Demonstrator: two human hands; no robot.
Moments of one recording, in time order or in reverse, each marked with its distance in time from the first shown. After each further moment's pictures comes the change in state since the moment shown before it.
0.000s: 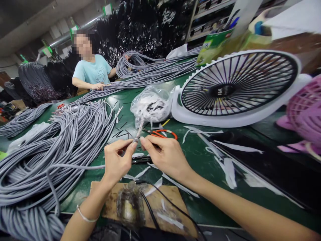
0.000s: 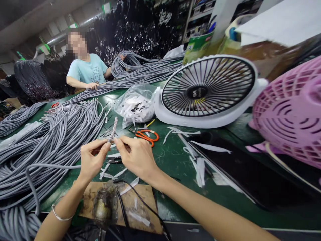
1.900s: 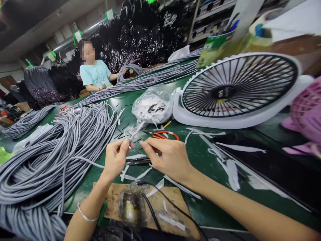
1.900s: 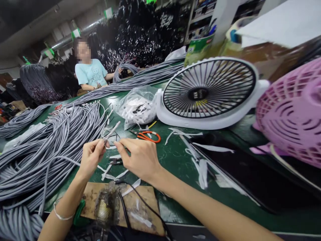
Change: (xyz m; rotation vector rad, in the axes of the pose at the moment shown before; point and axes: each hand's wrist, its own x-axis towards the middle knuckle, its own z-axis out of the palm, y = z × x) left_hand 0.008 -0.002 -0.010 -0.270 -0.120 -0.232; right_hand -0.004 0.000 0.001 -0.197 0.129 -0.248
